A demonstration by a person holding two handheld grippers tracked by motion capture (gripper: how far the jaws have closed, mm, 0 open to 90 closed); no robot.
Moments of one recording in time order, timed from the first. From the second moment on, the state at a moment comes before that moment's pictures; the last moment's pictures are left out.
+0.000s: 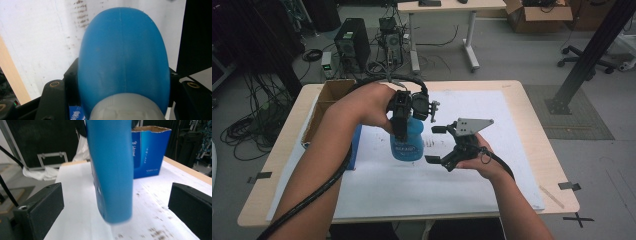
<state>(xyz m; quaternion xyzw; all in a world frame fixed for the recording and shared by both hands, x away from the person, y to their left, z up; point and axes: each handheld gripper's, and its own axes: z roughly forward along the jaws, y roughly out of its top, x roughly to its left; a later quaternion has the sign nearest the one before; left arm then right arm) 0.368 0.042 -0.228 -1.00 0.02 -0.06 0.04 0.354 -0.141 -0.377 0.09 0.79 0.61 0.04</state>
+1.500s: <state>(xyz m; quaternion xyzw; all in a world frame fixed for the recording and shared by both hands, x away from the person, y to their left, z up) 0.399 0.108 -0.143 -0.98 -0.19 -0.07 0.03 0.385 -0.231 -0.302 0.07 0.93 0.35 0.07</state>
